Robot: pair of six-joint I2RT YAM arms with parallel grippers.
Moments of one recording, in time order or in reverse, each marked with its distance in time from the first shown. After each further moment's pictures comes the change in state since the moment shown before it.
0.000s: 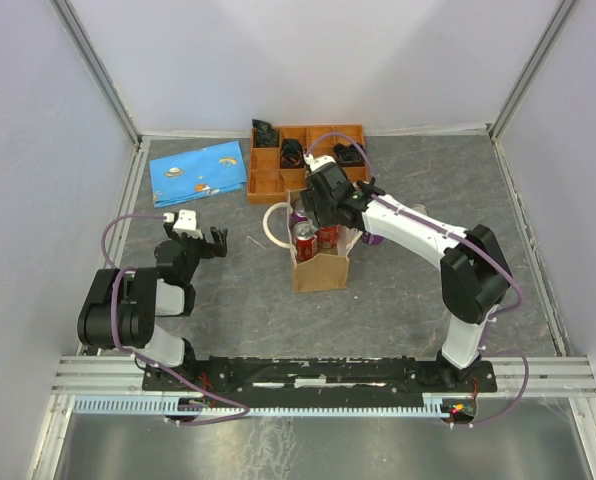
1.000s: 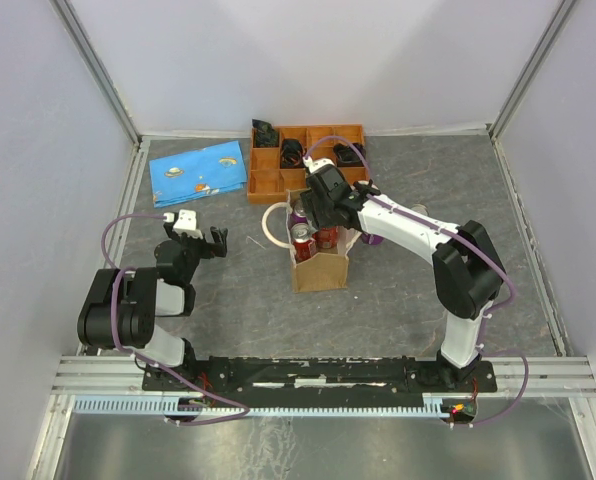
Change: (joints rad) left arm 0.000 0.000 0.000 0.000 0.000 0.000; right arm -0.006 0.045 0.000 0.017 -0.008 0.014
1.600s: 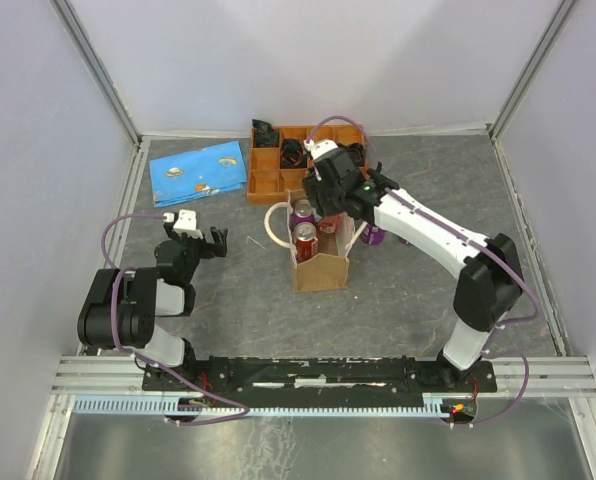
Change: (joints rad) left arm 0.000 0.000 0.000 0.000 0.000 0.000; right arm 0.000 -0.101 0.075 -0.079 -0.008 -0.100
